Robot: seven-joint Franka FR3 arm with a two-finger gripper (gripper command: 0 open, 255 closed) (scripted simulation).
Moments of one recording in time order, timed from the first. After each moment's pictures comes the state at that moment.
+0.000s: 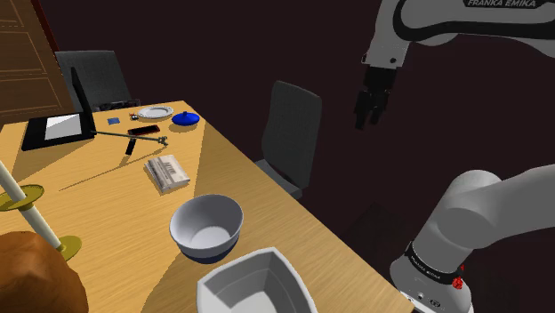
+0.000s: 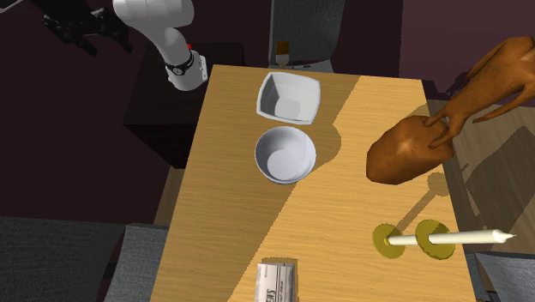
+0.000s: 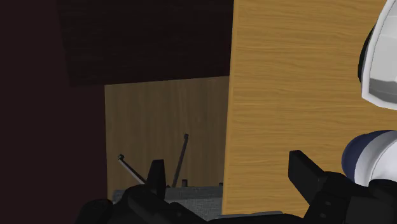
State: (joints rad) arm -0.01 -0.74 -0.06 -2.35 0.06 1.52 -0.03
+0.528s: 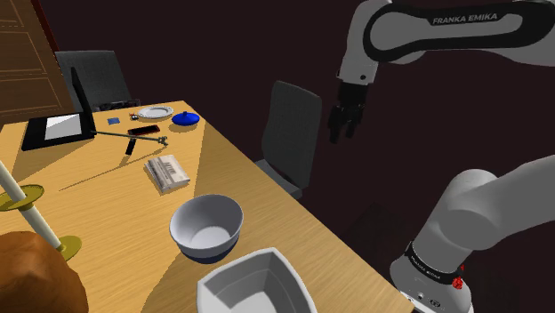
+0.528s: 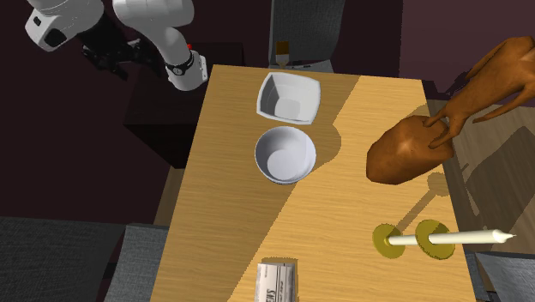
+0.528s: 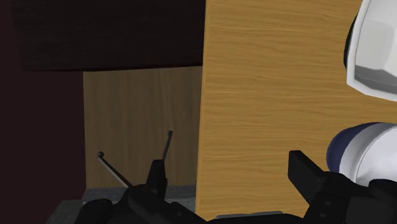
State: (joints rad) arm 0.04 -0.64 0.03 -2.40 0.14 1.68 0.04
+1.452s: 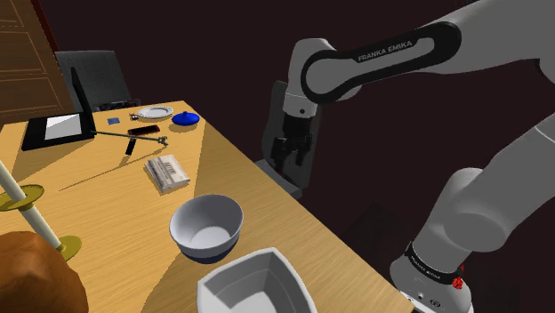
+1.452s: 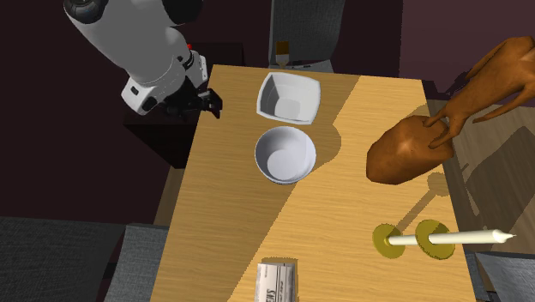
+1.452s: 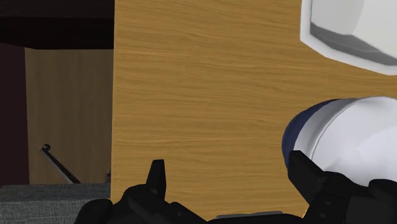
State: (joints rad) arm 0.14 -0.30 0.20 -2.34 0.27 2.01 0.18
